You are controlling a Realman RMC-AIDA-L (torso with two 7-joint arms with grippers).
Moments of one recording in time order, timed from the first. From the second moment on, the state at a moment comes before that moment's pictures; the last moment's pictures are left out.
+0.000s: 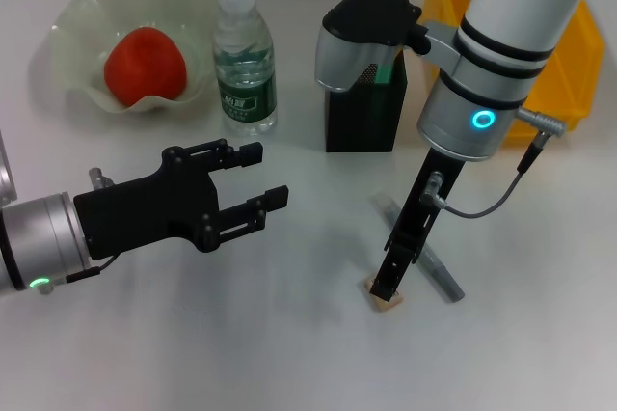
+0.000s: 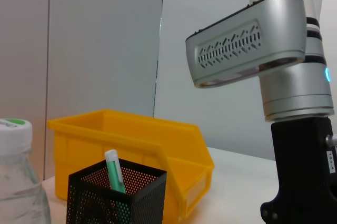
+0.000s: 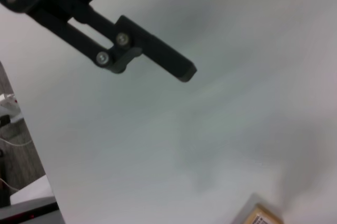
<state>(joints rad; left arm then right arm) -0.31 -2.07 1.22 0.62 1.43 1.42 -1.05 1.20 2.09 -1.39 -0.52 -2.45 -1.61 2.41</state>
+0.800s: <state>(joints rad) -0.29 -2.07 1.22 0.62 1.43 1.40 -1.02 1.20 2.09 -1.55 -0.49 -2.32 -1.55 2.45</state>
